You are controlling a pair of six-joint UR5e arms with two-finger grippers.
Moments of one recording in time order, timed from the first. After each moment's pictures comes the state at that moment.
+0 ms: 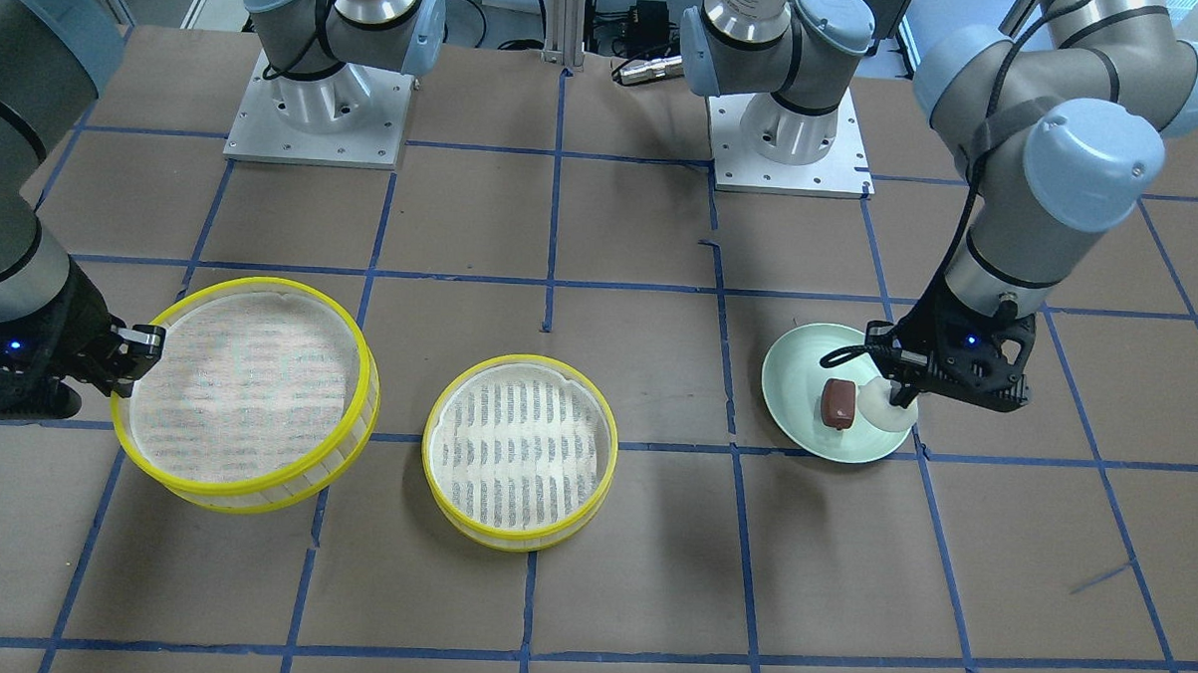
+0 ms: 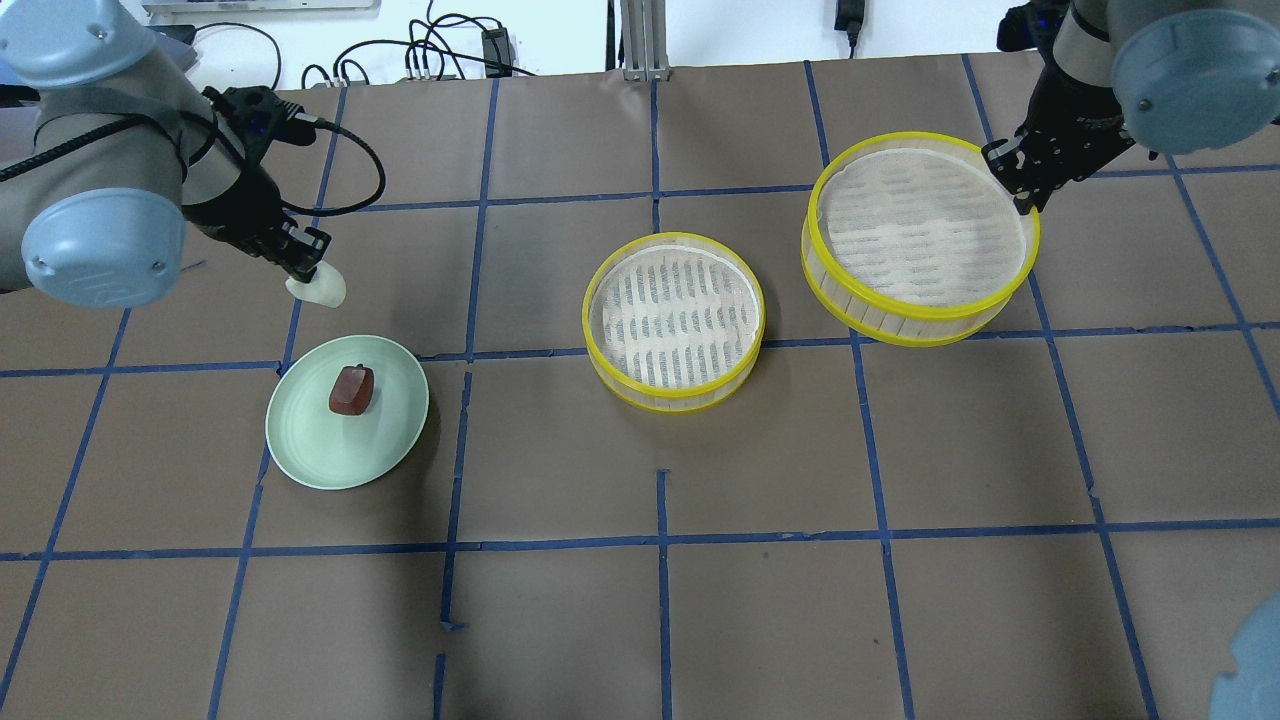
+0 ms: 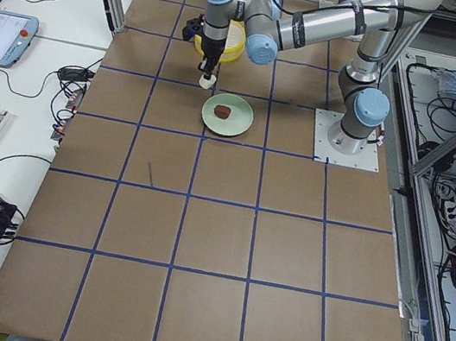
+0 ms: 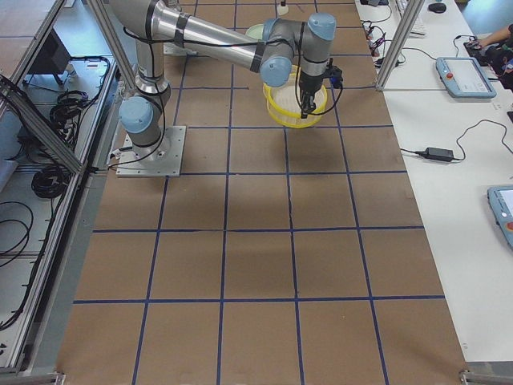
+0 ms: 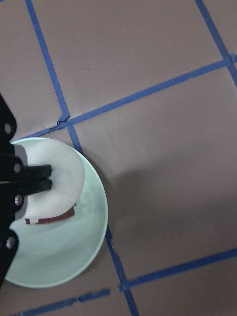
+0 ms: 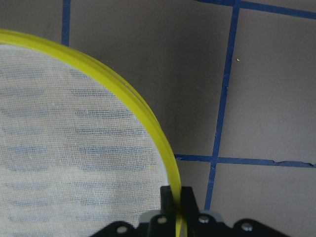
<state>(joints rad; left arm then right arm) -1.41 -1.70 -1.77 -1.14 1.57 0.43 1.39 -1.32 1.56 -1.82 -1.68 -0.29</state>
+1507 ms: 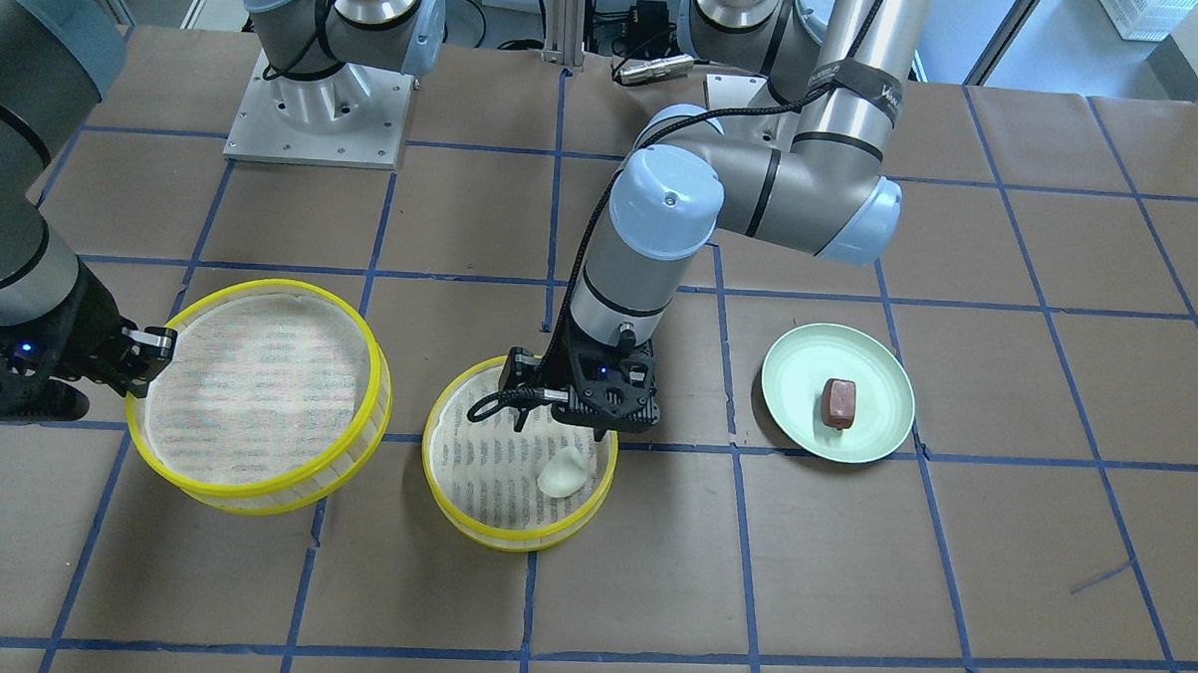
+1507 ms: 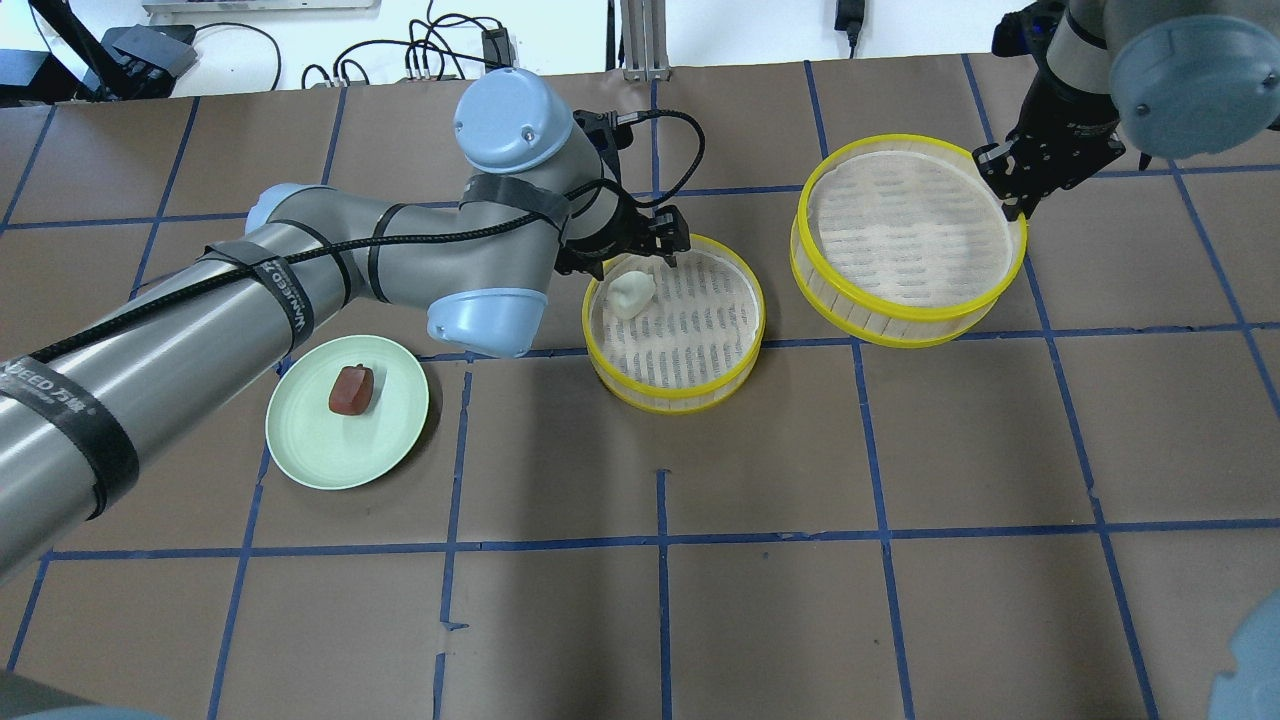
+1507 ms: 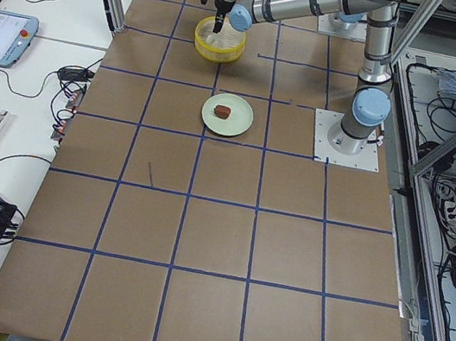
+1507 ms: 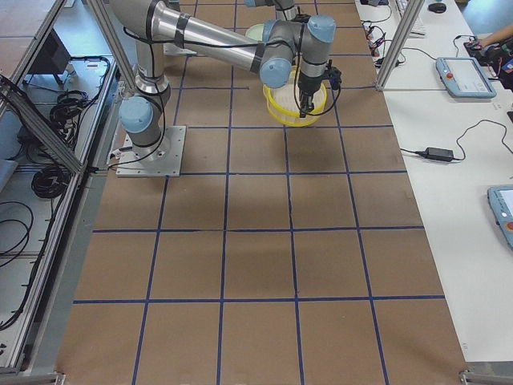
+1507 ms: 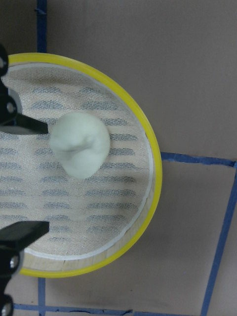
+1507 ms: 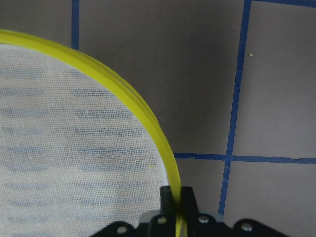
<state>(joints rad) -1.83 -1.95 -1.72 -0.76 1.43 -0.25 1.39 -1.32 1.57 -1.81 -1.65 -0.26</state>
